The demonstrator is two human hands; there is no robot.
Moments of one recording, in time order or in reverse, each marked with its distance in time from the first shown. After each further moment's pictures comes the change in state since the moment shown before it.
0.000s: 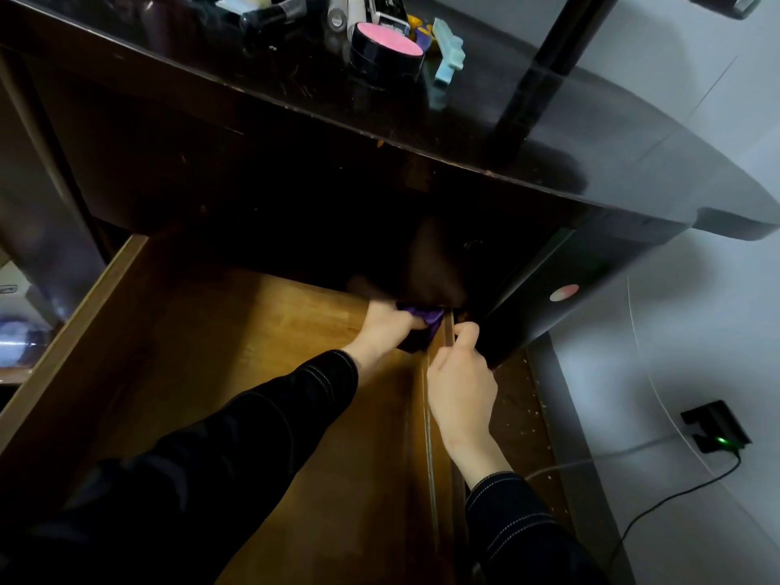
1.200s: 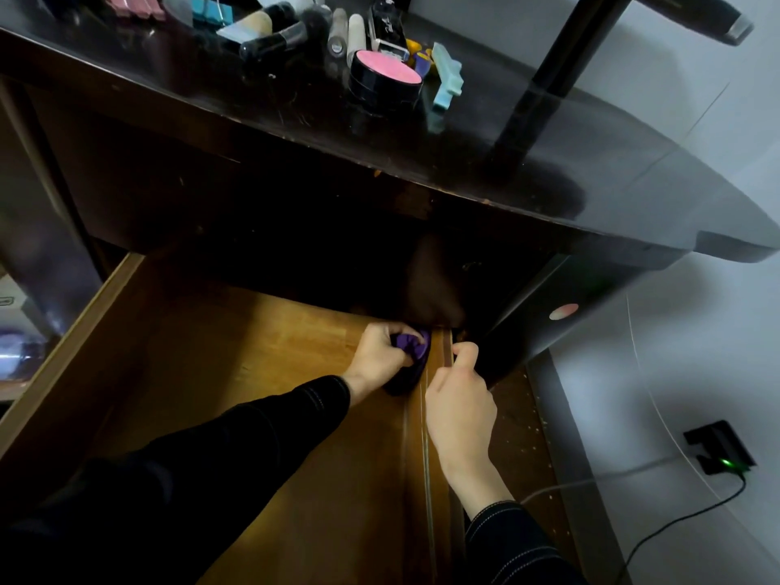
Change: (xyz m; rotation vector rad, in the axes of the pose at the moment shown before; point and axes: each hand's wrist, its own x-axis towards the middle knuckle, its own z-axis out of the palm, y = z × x) left_hand 0.000 -0.015 -0.010 0.280 -0.075 0.109; right_hand 0.000 -0.001 -0.002 0.021 -0.015 0.004
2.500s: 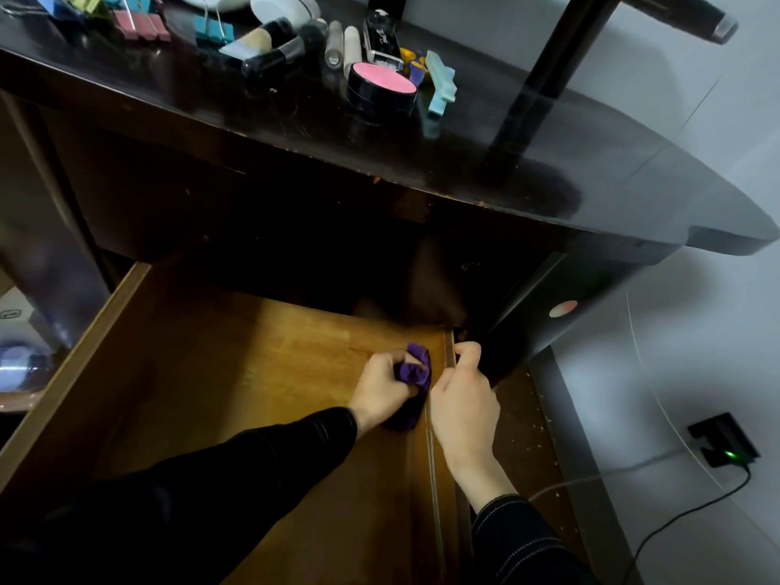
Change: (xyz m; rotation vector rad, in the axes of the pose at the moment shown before) left_hand -0.037 -0.016 0.003 0.018 -0.077 0.063; right_hand 0.000 0.003 0.001 0.045 0.021 0.002
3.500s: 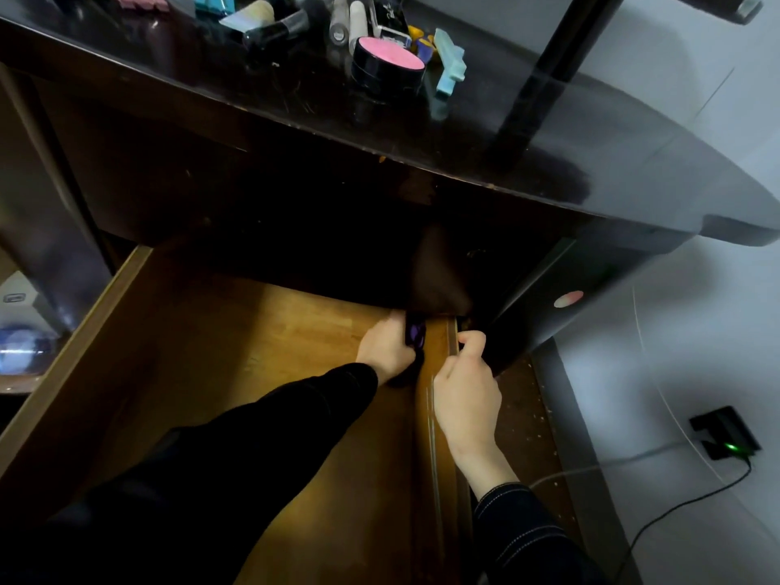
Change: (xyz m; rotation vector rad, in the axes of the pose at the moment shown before) left_hand 0.052 -0.011 0.001 0.558 0.055 0.003; right_hand 0.002 0.004 0.004 0.032 0.015 -0.005
